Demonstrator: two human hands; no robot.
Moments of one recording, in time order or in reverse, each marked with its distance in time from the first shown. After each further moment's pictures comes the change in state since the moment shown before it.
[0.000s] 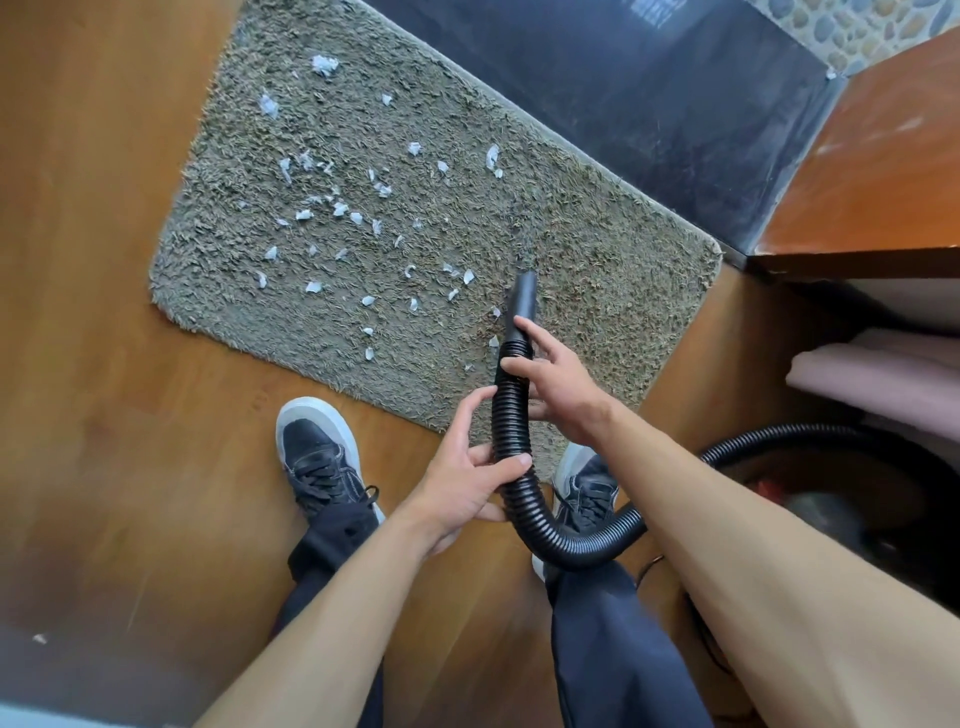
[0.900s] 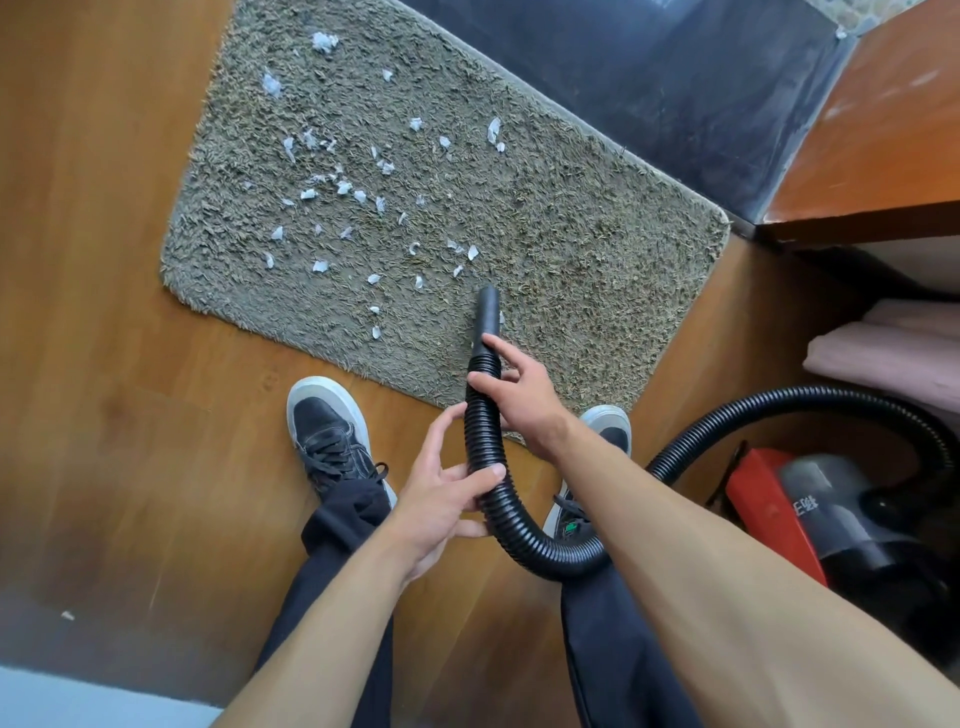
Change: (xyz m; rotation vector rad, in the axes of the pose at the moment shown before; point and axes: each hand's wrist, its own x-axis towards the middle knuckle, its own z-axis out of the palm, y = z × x) left_hand -0.037 -0.036 -0.017 -0.092 0.072 -0.038; right_hand -0.024 0.042 0.043 0.032 0.006 -0.013
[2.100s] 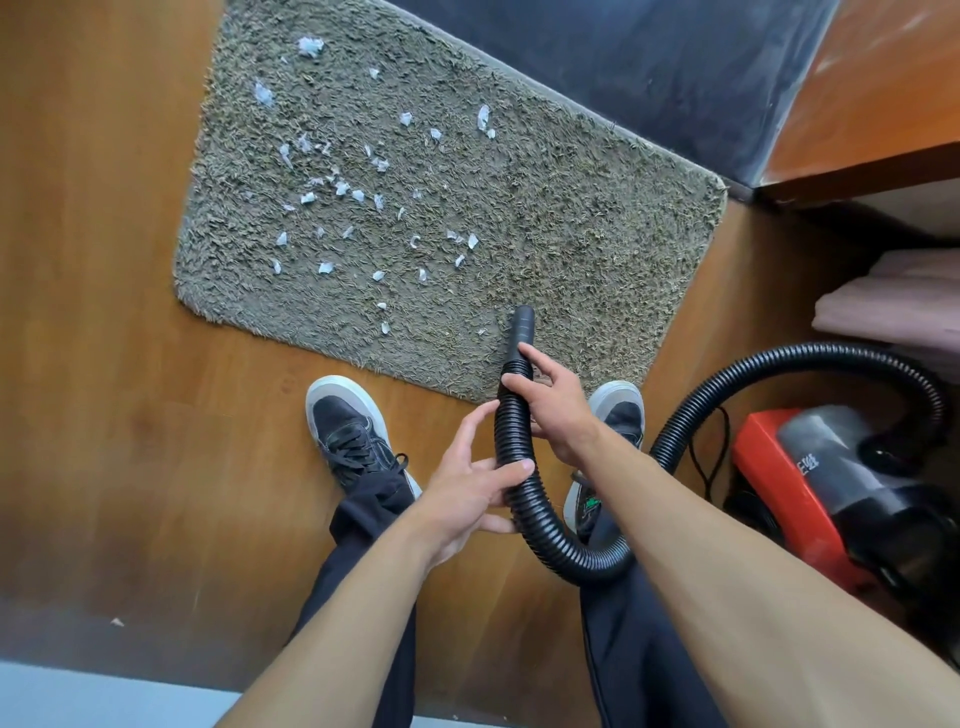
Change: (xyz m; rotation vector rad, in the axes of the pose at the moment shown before) left_hand -0.008 0.001 0.001 0.108 -0.084 -0.110; right_hand -0.018 0.024 -0.007 0.117 0.171 0.051
